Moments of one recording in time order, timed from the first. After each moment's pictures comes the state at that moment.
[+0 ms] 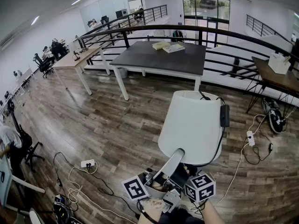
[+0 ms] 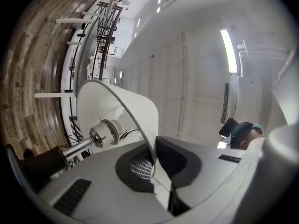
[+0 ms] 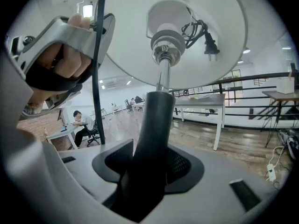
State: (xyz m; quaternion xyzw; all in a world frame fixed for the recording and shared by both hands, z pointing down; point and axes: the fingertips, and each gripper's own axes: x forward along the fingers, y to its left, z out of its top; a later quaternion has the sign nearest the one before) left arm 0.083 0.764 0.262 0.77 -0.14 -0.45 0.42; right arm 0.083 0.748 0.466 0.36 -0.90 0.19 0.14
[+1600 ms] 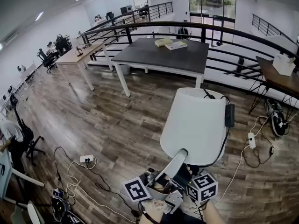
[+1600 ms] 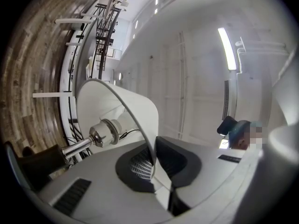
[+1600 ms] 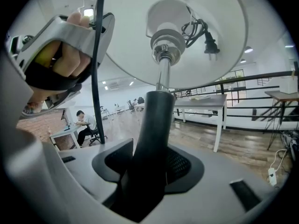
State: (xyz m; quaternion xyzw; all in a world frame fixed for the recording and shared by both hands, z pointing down) left arm 0.131 0.751 0.268 0.77 -0.15 -0.46 0.41; right arm 0.128 0.731 0.476 0.34 -0.91 0.18 0.14
